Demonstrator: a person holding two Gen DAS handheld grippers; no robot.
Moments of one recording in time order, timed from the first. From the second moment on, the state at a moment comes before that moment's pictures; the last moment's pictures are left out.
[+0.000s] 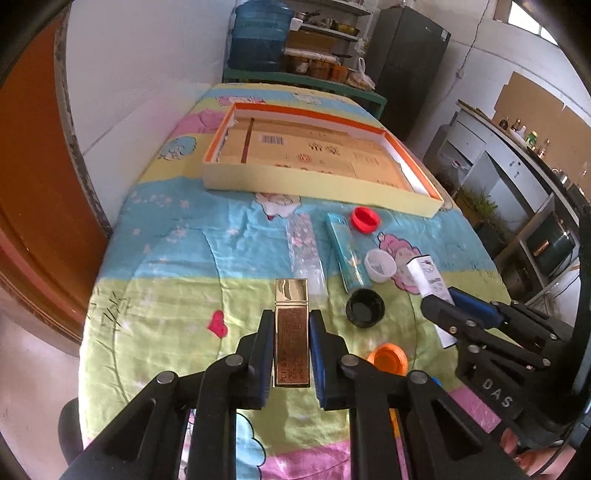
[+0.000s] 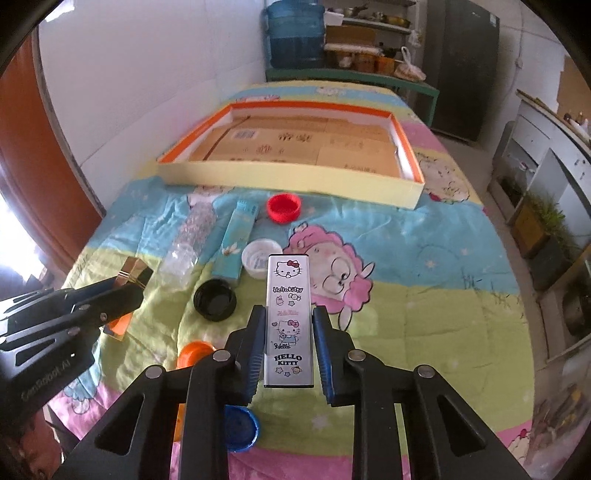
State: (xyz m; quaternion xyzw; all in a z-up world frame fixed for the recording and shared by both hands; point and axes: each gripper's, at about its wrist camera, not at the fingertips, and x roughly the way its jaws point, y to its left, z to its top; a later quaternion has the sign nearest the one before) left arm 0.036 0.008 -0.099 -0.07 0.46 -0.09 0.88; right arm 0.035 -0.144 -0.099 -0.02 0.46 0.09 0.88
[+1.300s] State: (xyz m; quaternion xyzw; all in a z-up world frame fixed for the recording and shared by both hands) left arm 0.136 0.004 -0.038 -0.06 0.39 -0.08 0.91; right arm 0.108 -0.159 -0.031 -0.01 0.38 0.08 0.92
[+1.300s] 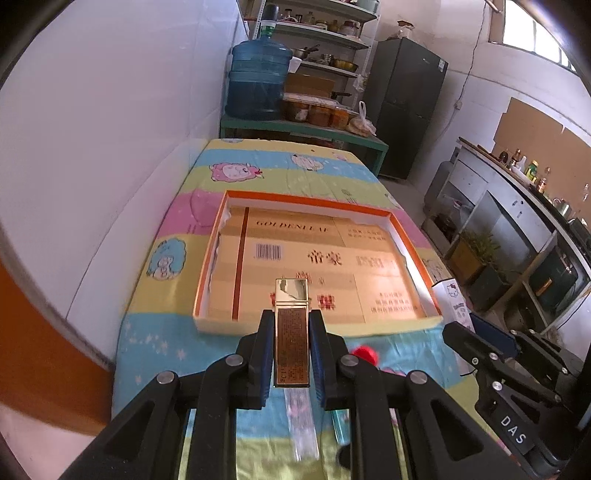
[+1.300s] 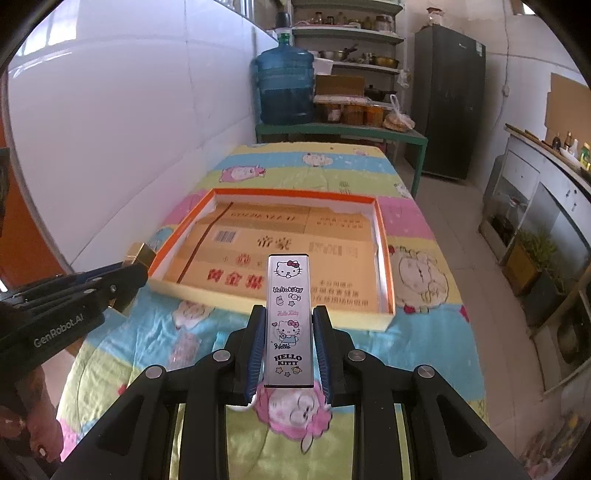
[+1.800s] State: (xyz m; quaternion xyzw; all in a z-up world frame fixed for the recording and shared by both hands) left arm 0.208 0.008 -0.054 -0.06 0.41 -0.07 0.91; right arm 0.179 -0.165 -0.037 0.00 0.38 0.08 0.92
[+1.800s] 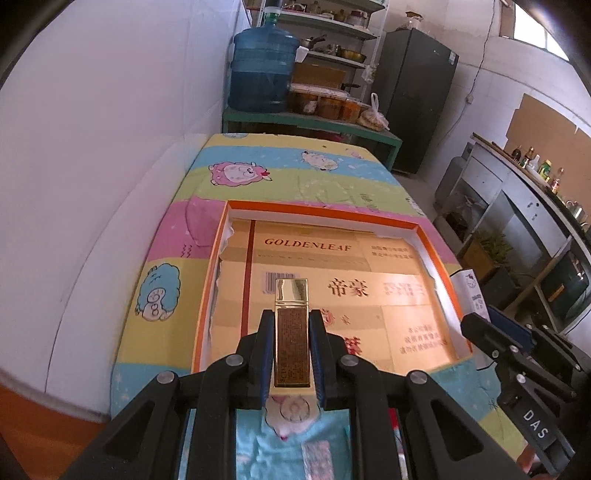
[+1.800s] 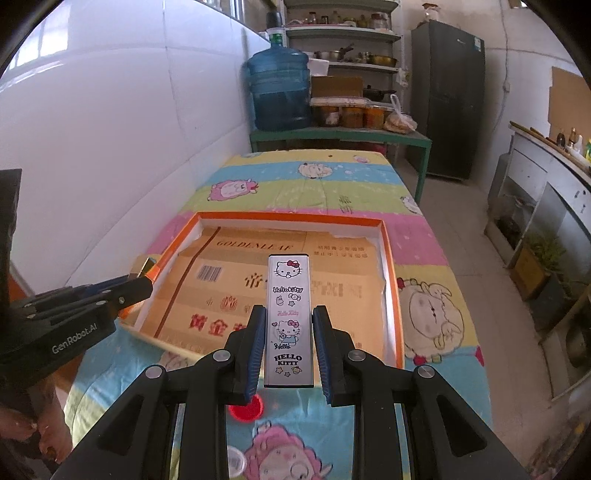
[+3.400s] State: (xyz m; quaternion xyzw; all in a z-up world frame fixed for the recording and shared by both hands) left arm 0.265 0.000 -0.126 -0.02 0.45 -0.12 0.88; right arm 0.260 -0.167 -0.129 -0.02 0.46 0.07 0.89
